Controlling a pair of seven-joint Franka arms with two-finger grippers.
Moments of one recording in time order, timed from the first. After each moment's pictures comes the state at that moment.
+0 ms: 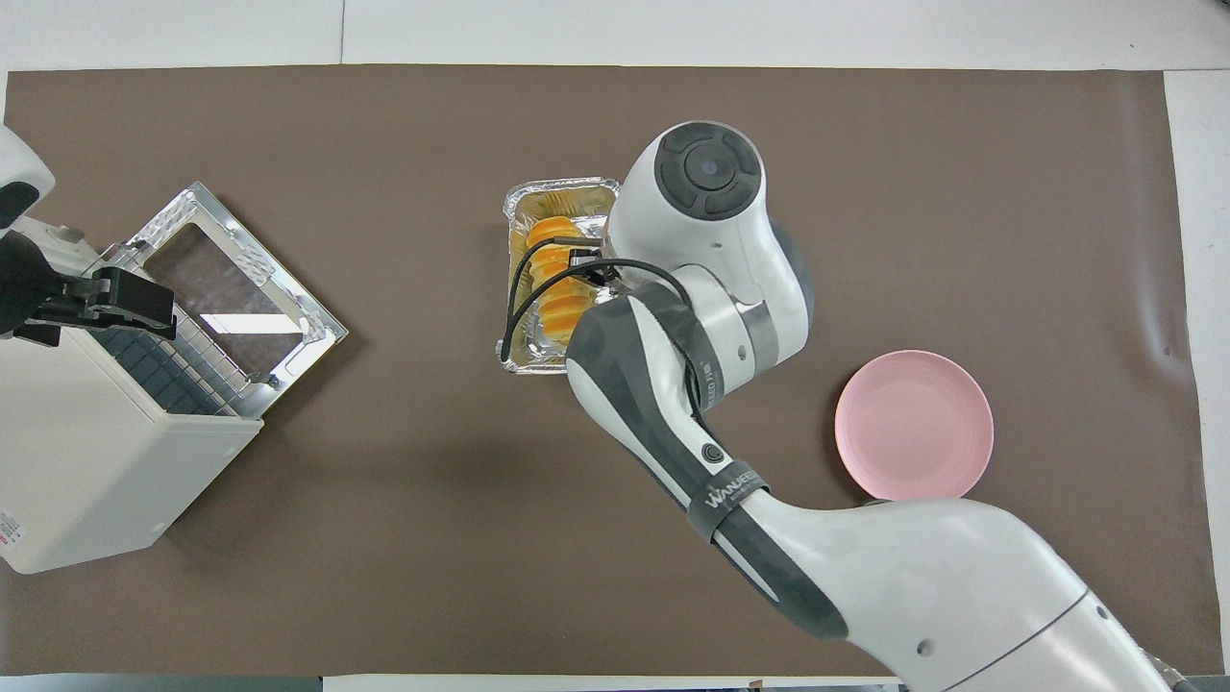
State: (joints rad) left arm -0.14 -0.02 0.02 -1.59 0.03 1.47 -0.10; right arm 0.52 0.53 0.03 -1.48 0.14 2.11 0.59
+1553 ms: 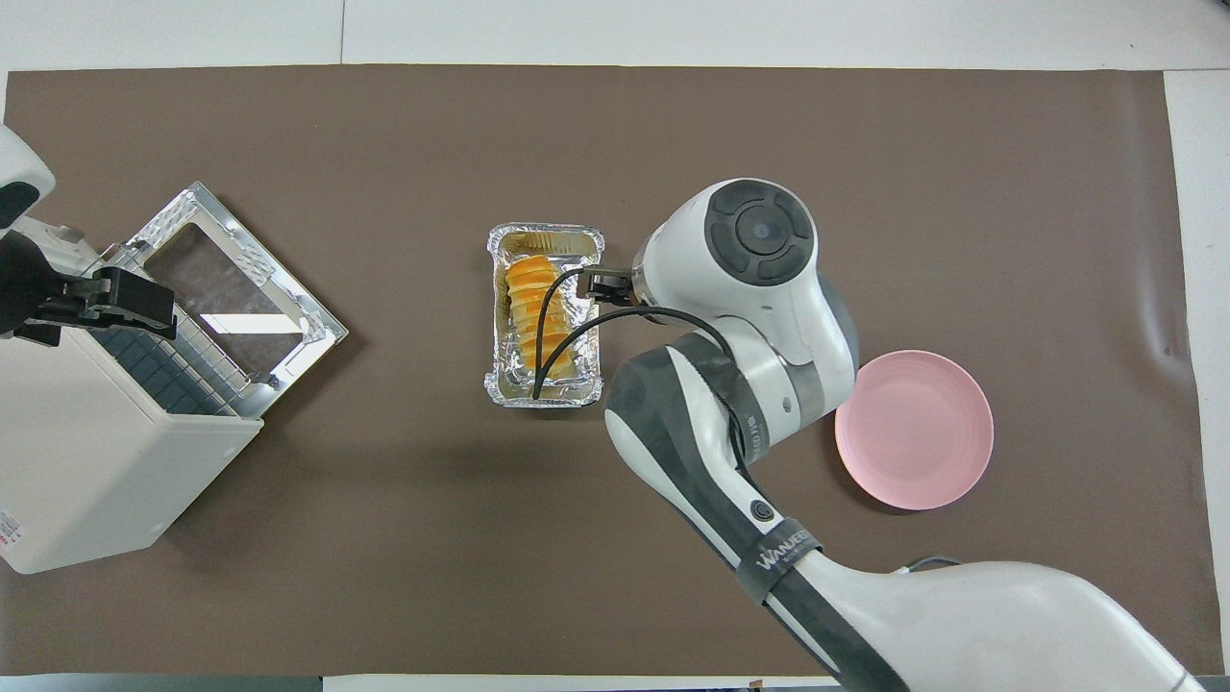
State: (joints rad) left arm -0.14 -0.02 0.01 -1.59 0.03 1.47 -0.10; right arm 0.46 0.32 0.04 -1.68 0.14 2.14 0.58
